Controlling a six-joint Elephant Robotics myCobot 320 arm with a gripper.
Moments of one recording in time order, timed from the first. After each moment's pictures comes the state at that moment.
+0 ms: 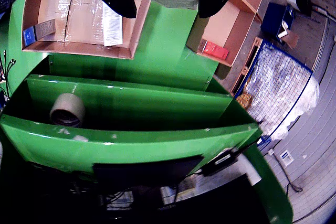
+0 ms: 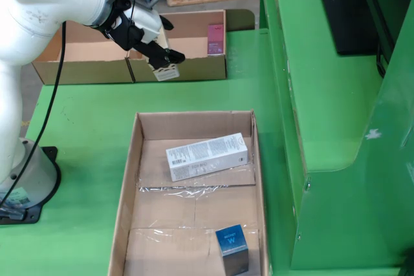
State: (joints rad) arm 0.30 -0.55 -0.02 -0.24 1.89 0.19
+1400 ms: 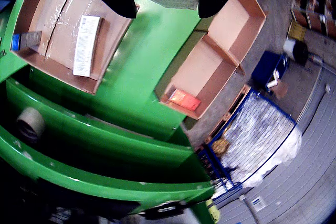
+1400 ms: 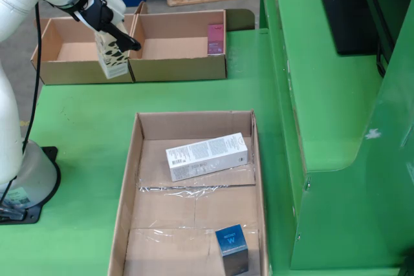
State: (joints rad) arm 0.54 -0.37 -0.02 -0.61 1.90 0.13
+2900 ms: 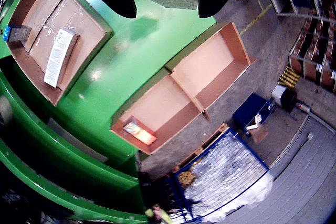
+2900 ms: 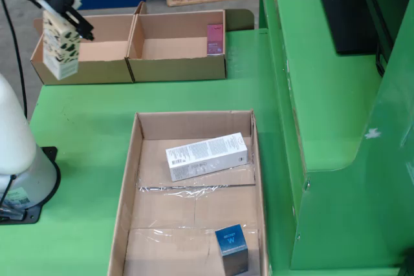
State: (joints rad) arm 0.88 -0.17 -0.02 -0.90 1.88 0.15
